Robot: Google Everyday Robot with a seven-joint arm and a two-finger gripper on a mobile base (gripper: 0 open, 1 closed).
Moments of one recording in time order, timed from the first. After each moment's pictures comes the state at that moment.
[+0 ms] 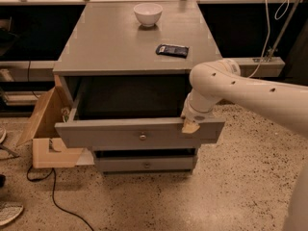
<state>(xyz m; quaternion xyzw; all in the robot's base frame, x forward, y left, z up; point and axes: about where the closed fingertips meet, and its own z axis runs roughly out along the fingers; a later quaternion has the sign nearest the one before) 0.605 -0.128 0.641 -0.69 0.71 0.00 0.11</state>
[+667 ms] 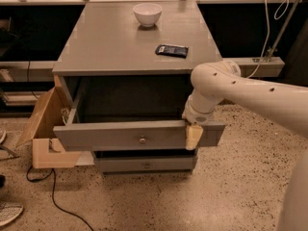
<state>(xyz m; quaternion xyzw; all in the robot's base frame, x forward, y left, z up) 0.603 -0.127 0.637 -0.70 0.71 0.02 0.10</state>
